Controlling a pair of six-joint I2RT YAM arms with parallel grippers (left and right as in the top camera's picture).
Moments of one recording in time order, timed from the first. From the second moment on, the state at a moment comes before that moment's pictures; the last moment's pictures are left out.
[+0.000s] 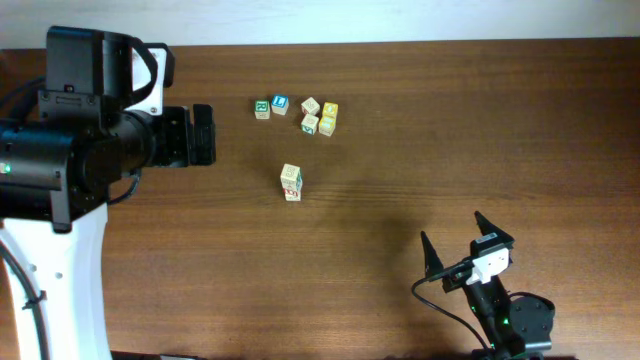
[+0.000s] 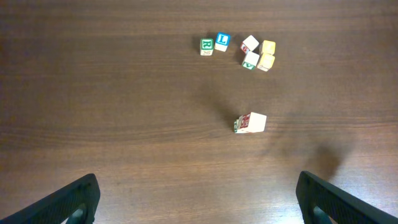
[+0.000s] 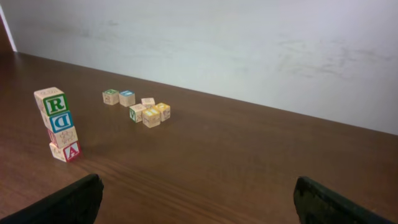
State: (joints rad) left arm -0.13 1.55 2.24 -1.62 0.01 -0.10; right arm 0.04 0.01 0.02 -0.06 -0.28 -0.10
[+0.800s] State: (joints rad) left arm -0.13 1.32 1.86 -1.22 -0.08 -0.03; right arm 0.04 0.01 0.02 -0.05 -0.28 -0.09
